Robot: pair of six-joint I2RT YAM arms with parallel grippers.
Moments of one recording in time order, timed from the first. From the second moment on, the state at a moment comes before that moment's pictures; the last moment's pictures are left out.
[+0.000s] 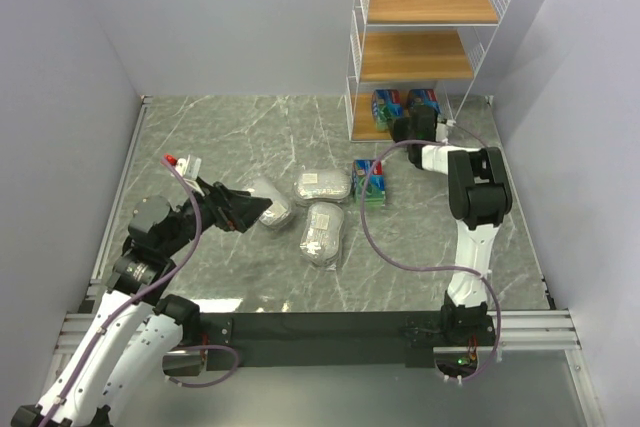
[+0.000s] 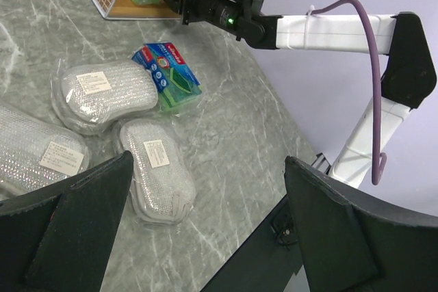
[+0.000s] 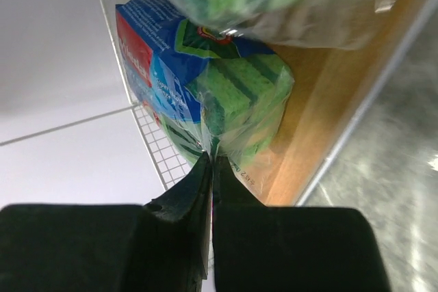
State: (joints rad) left arm -0.36 0.53 0.62 -0.15 0.40 -0.65; right arm 0.11 2.13 1.30 0.34 0.07 1.53
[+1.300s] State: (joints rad) left arm -0.36 0.53 0.62 -0.15 0.40 -0.65; right arm -0.06 2.07 1.17 0.50 -0.15 1.49
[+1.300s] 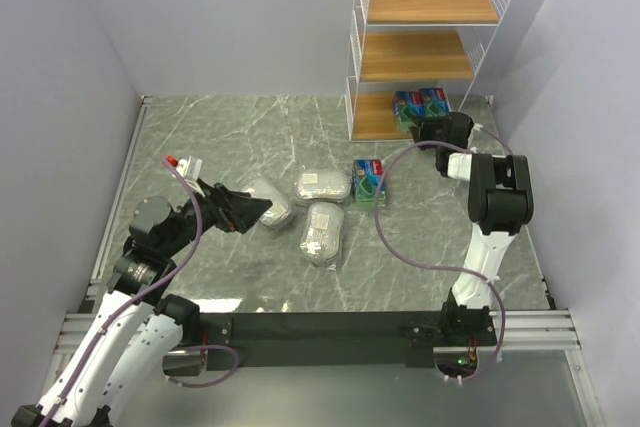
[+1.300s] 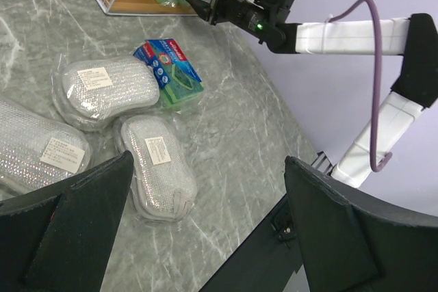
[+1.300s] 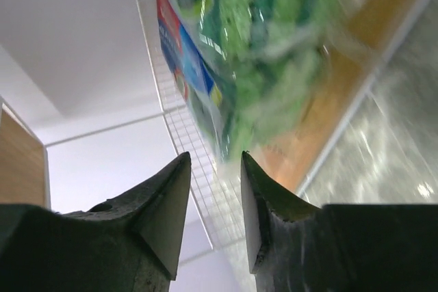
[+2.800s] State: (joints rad) left arm -0.36 0.54 0.62 -0.15 0.40 -0.65; right arm 0.19 1.44 0.44 0.44 -0.41 1.43
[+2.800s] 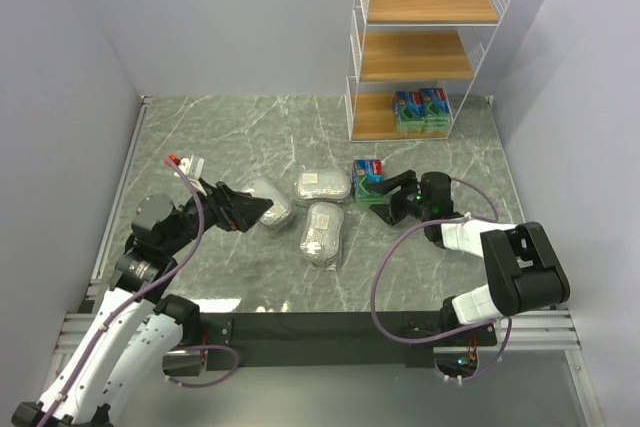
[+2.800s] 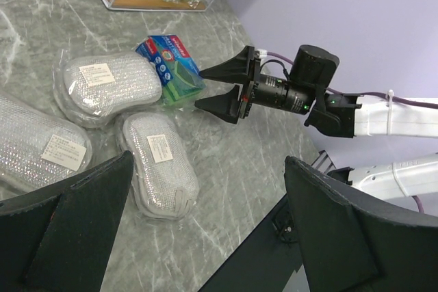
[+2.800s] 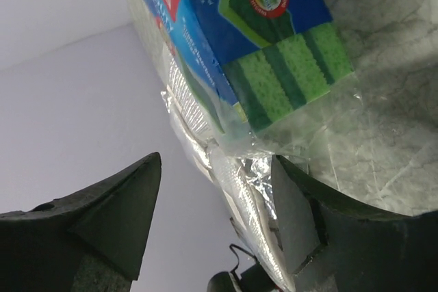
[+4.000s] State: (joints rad) left arm -0.36 0.52 0.62 -0.16 0.39 -0.65; right arm 0.14 1.63 0.39 0.79 -0.39 1.56
